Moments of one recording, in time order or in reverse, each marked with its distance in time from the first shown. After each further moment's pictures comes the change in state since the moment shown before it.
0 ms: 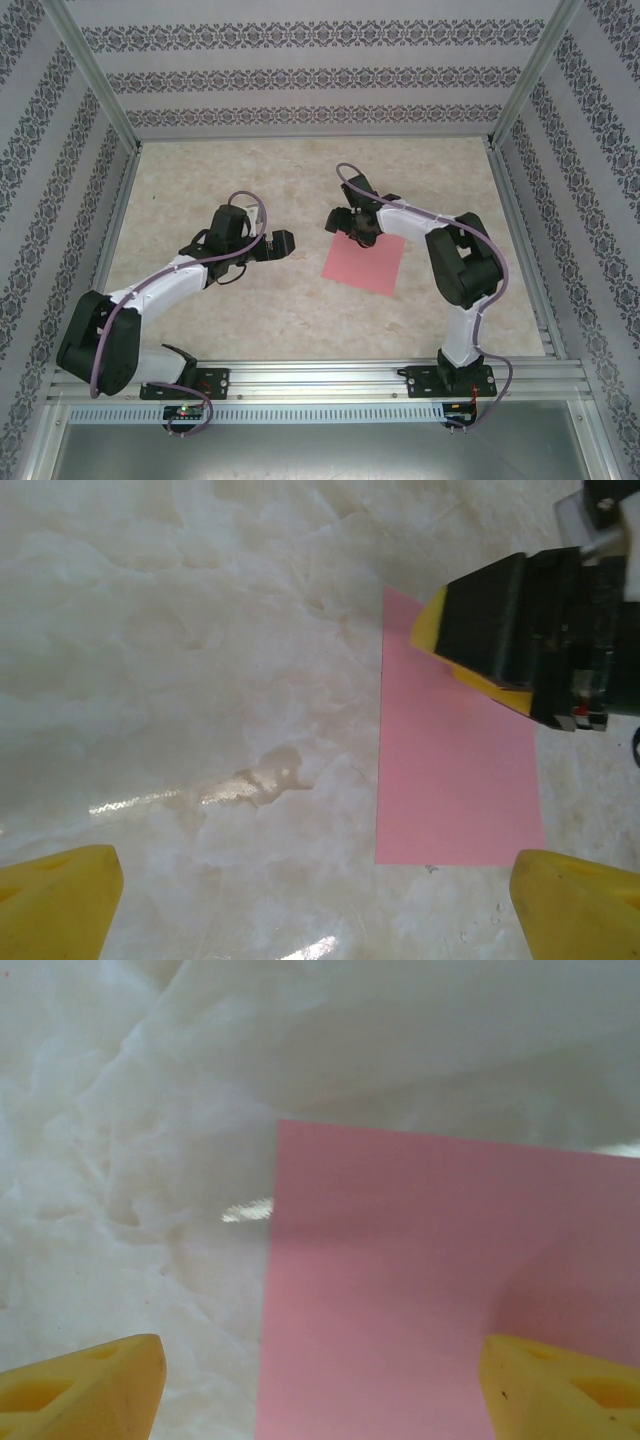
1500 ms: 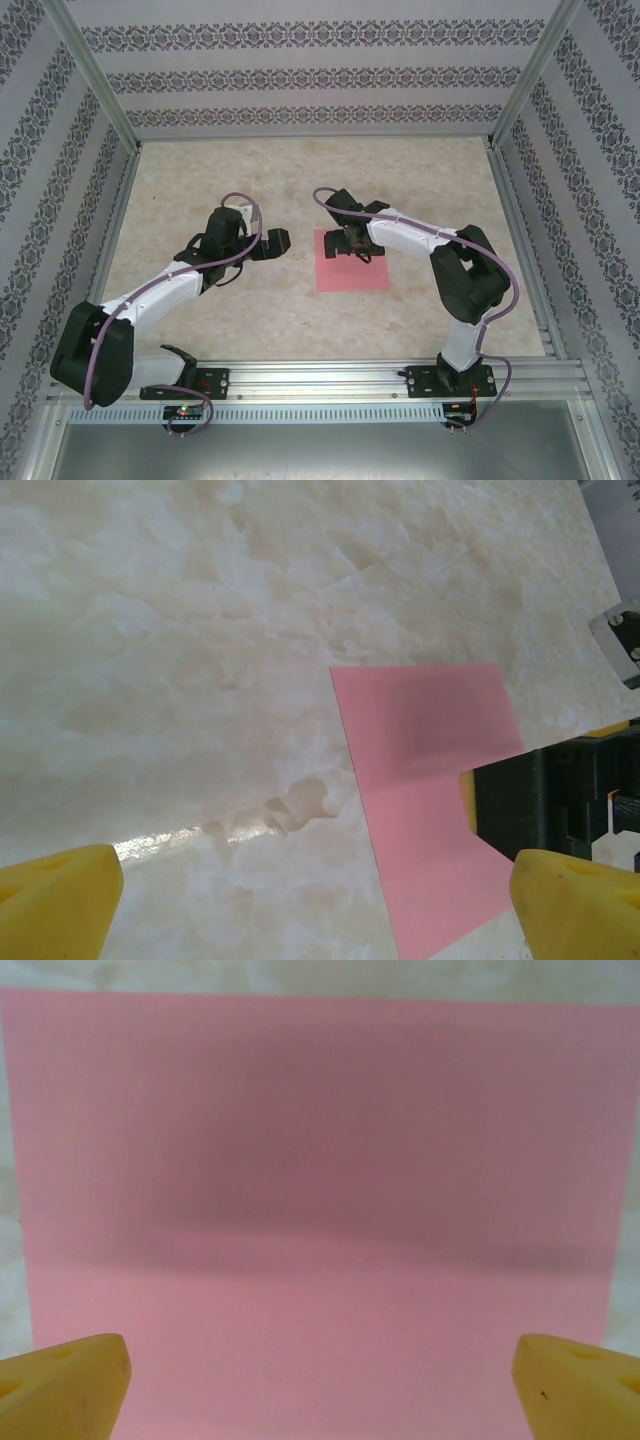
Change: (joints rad) left arm 0.000 -0.042 -0.035 0.037 -0.069 0.014; right arm 0.129 -0.113 -0.031 -0.275 0.219 -0.206
